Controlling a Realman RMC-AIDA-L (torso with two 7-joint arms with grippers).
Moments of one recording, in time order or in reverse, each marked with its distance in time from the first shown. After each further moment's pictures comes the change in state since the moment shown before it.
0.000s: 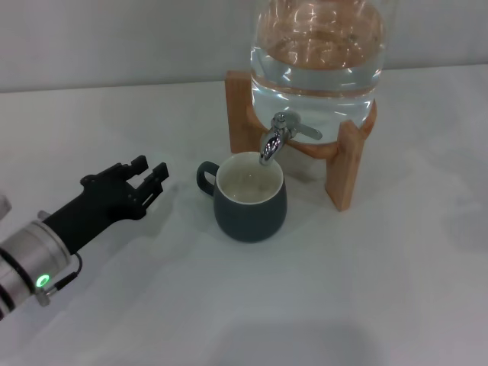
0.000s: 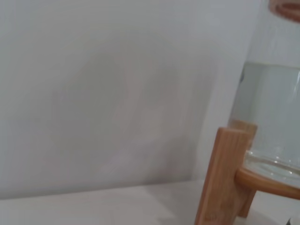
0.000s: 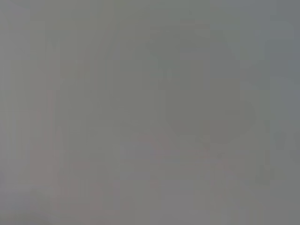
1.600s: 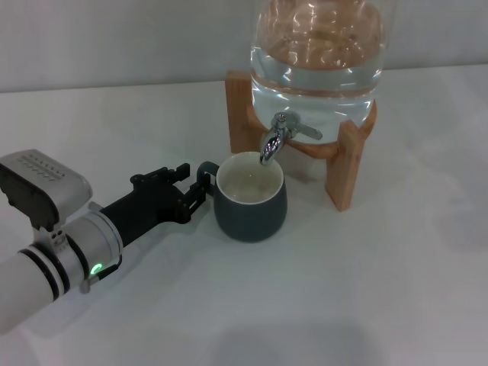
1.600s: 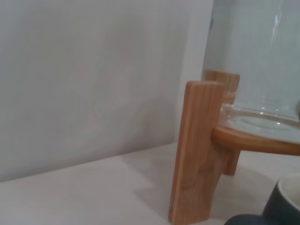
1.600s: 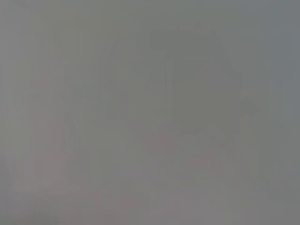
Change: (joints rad) left arm -0.113 -0.003 0.001 -0.144 0.010 0.220 0.161; right arm 0.003 0.017 -0.013 -0.012 0.000 0.002 0.003
